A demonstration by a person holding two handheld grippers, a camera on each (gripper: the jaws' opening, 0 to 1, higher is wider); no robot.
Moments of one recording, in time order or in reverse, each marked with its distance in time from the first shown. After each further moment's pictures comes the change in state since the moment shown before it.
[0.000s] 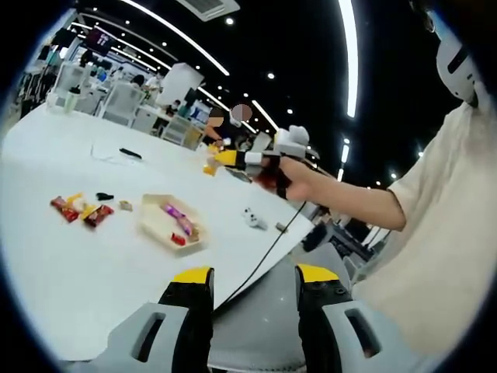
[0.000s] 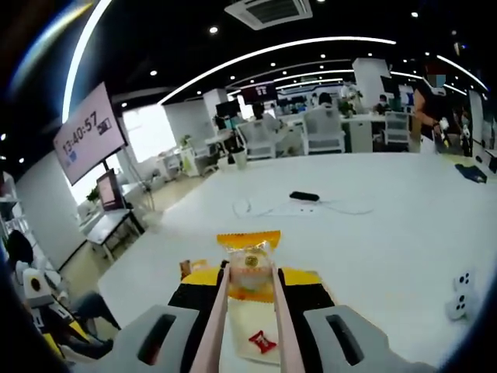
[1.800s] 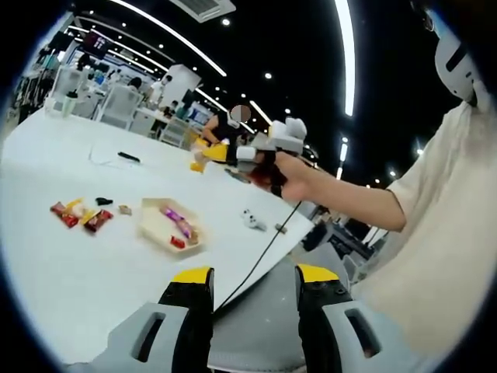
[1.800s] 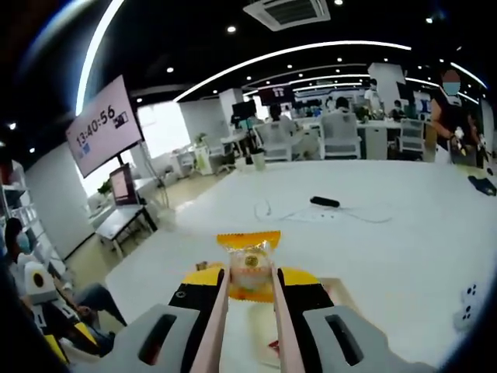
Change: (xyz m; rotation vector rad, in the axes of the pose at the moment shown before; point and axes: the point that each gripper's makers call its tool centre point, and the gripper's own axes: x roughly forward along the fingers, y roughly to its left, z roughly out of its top) left arm -0.001 -0.003 0.004 0.018 0.001 -0.007; right arm 0.008 0.036 0.006 -0.038 -0.008 0.068
